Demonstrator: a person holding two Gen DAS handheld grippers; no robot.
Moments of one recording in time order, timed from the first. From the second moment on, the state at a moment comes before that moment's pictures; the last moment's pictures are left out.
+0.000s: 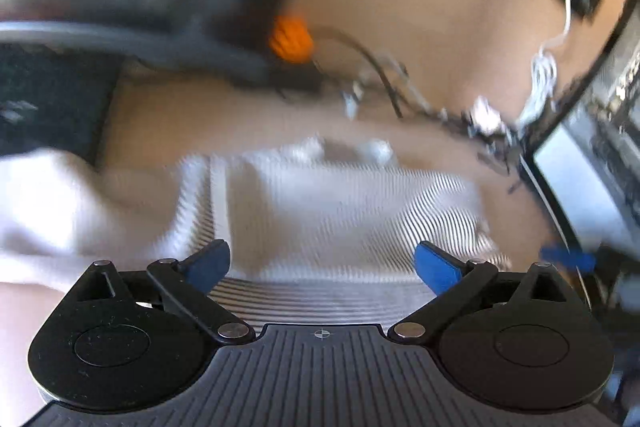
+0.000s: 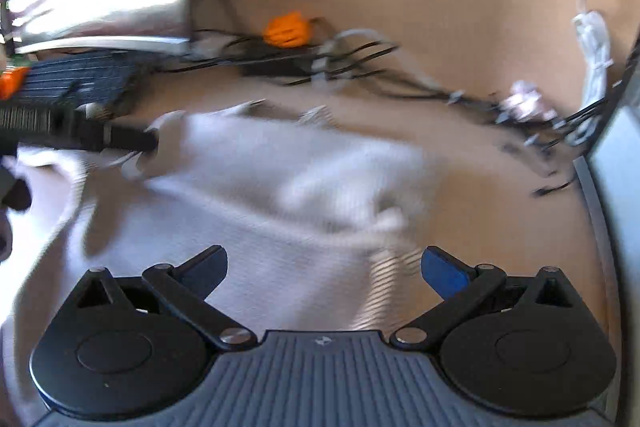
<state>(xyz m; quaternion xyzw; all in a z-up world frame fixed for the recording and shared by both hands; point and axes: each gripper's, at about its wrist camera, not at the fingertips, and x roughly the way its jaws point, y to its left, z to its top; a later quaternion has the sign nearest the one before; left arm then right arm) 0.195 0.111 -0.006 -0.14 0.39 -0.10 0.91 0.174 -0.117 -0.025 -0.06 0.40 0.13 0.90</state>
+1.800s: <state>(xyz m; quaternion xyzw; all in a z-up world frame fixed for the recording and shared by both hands) 0.183 0.387 -0.057 -0.47 0.37 0.04 0.80 0.214 0.215 -0.042 -0.23 0.32 0.35 0.85</state>
